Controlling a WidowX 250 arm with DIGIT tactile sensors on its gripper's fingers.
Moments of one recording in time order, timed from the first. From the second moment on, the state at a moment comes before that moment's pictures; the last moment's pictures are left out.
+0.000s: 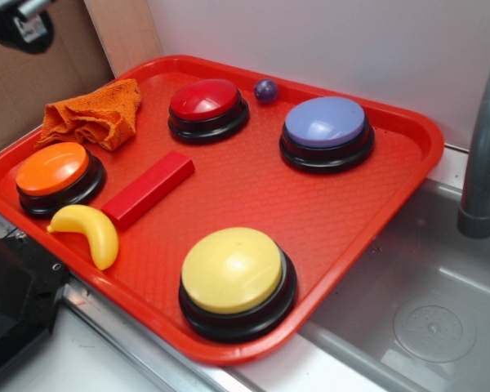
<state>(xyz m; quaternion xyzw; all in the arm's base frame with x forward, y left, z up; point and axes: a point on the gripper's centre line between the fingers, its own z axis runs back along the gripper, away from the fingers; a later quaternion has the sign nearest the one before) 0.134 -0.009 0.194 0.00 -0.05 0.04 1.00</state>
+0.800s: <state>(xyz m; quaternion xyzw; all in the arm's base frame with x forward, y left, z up) 0.189 0.006 0.077 -0.01 -0.03 0.11 0.99</state>
